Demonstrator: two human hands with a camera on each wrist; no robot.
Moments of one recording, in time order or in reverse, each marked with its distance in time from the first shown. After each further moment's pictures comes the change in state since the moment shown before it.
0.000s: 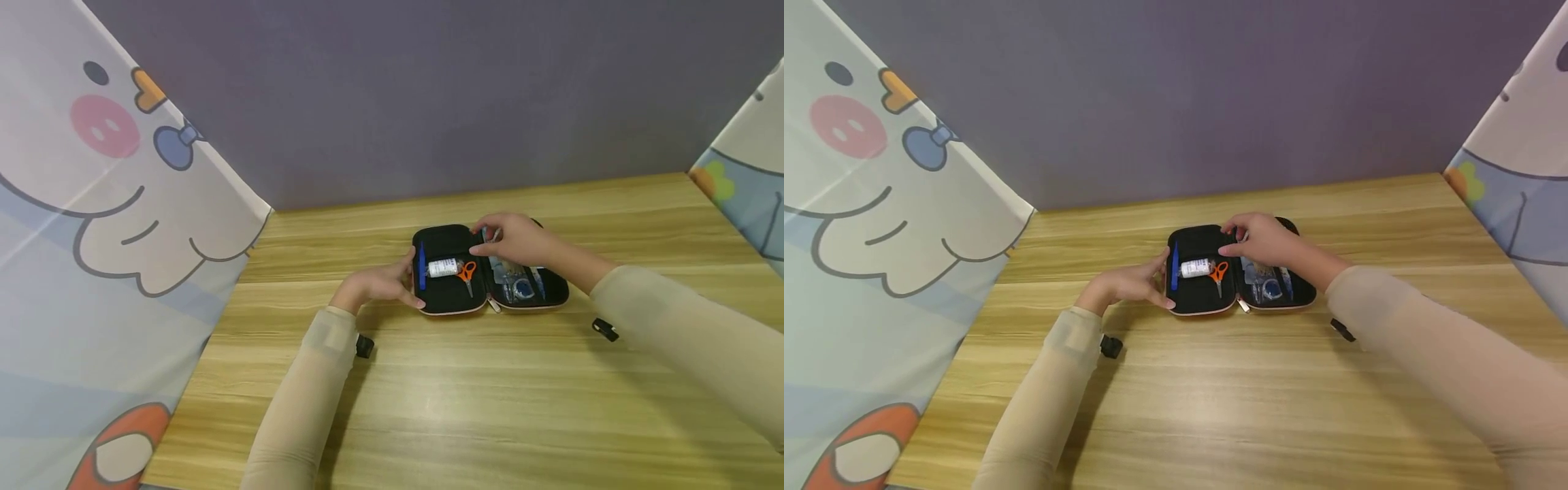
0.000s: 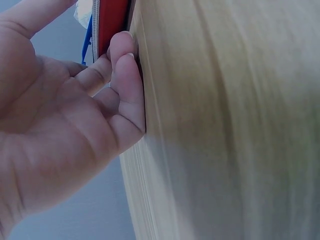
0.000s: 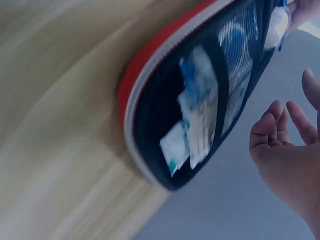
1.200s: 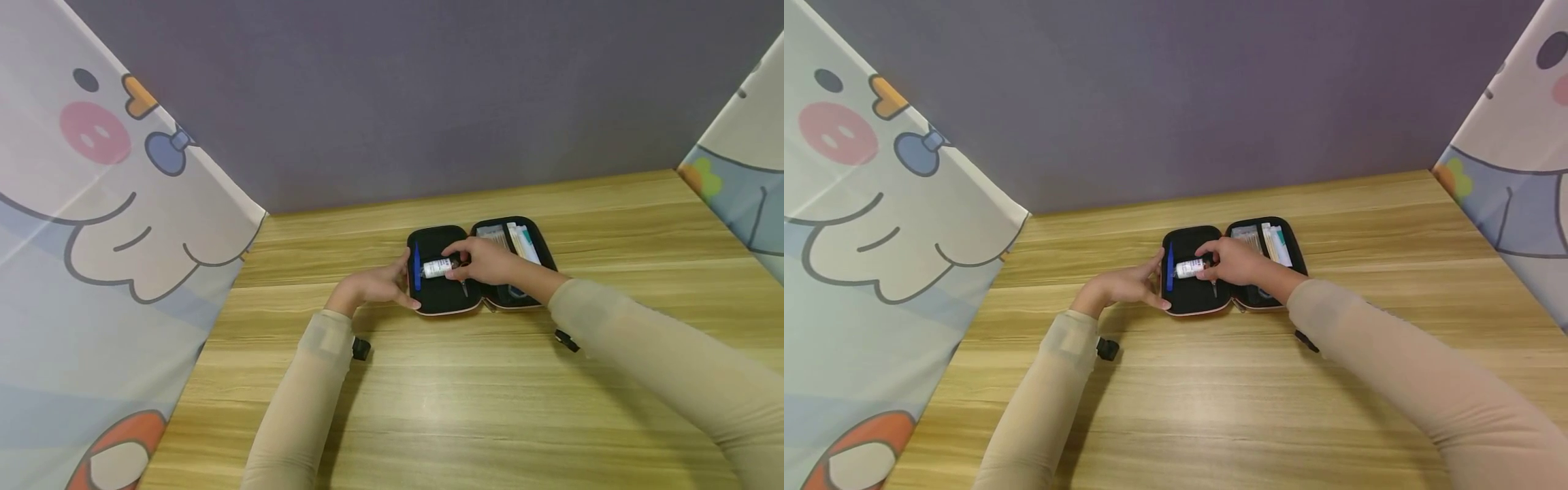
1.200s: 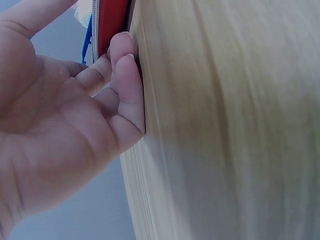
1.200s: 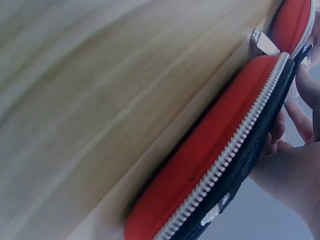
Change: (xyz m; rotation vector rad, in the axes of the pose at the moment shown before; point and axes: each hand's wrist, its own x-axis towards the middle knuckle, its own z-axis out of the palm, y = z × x) left_hand 0.000 -0.001 0.001 -0.014 0.005 0.018; right_hand 0.018 0.000 0.049 0.029 -0.154 0.007
